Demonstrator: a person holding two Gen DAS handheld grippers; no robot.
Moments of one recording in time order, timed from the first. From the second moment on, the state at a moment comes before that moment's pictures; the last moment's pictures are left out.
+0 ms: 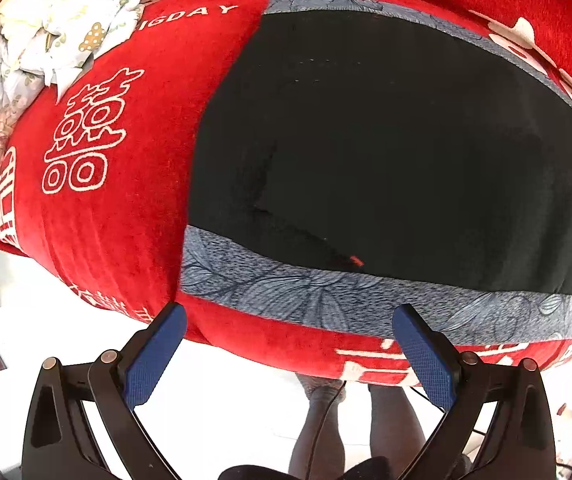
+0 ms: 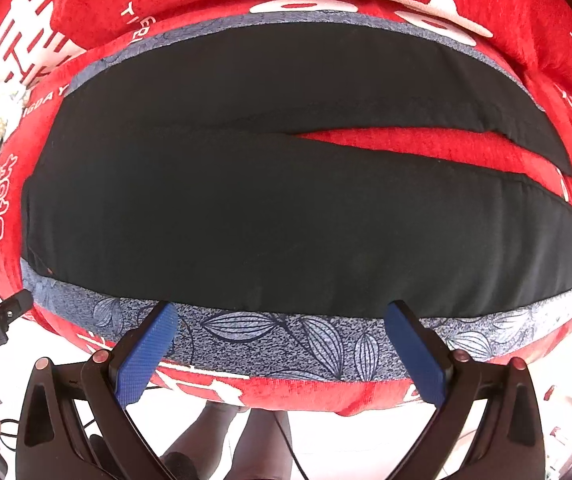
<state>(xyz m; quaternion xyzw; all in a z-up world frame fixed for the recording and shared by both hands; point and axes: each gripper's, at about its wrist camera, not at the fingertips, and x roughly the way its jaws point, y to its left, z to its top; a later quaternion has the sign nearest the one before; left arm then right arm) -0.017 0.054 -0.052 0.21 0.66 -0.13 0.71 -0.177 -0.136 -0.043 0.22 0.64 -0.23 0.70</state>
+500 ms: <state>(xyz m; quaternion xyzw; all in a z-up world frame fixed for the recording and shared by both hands) -0.004 0.082 -0.045 0.13 0.66 -0.20 0.71 -0.175 -0.120 -0.036 0.28 0.61 -0.20 0.71</state>
